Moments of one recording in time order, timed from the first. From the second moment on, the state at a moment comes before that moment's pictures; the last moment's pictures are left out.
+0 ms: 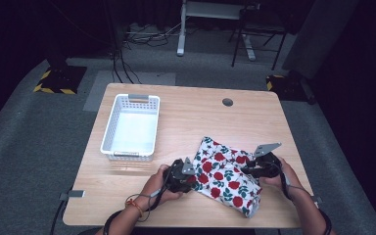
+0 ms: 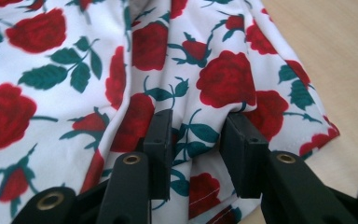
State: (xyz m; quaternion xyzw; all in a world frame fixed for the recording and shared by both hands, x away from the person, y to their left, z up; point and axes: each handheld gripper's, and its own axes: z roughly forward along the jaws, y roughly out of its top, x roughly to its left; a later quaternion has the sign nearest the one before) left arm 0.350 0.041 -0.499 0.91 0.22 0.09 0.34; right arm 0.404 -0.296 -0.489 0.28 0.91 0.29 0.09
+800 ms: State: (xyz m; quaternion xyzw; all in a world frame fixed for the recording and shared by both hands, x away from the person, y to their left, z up) left arm 0.316 0.045 -0.478 0.89 0.21 0.10 0.40; right arm 0.334 -0.251 -0.465 0.27 0.89 0.36 0.05
